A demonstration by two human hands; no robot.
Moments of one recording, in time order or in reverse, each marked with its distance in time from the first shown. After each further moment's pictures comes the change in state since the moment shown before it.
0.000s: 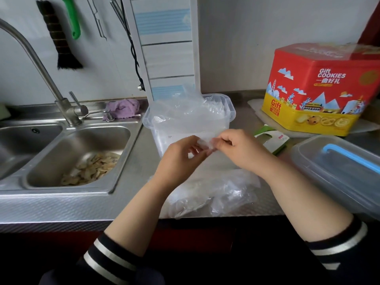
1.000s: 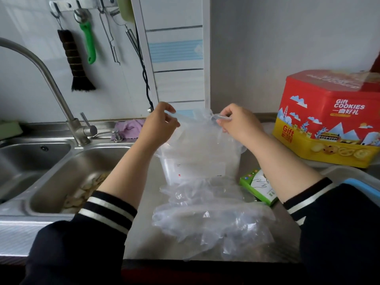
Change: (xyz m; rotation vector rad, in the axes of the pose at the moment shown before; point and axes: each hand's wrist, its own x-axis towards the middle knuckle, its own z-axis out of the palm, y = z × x) left_hand 0.129 -0.037 -0.082 0.154 0.179 -0.285; right_hand 0.133 -0.001 -0.028 -0.207 0.246 0.204
